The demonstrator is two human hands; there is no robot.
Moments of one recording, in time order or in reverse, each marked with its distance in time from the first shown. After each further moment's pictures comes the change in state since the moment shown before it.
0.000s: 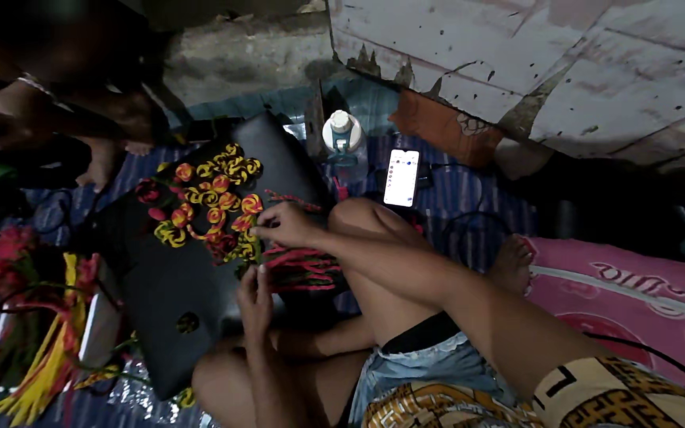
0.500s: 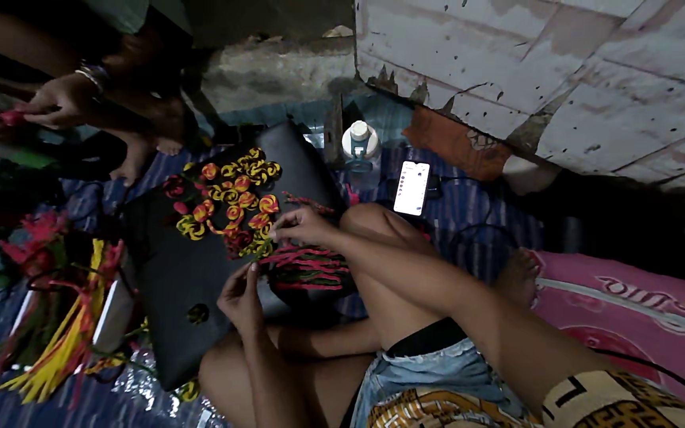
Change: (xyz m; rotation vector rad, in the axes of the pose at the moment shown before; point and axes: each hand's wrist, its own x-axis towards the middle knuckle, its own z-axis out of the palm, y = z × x) left_hand 0.000 -0.009 -0.017 -0.258 0.361 -0.035; right_hand -0.011 0.000 0.005 0.312 -0.025 0.103
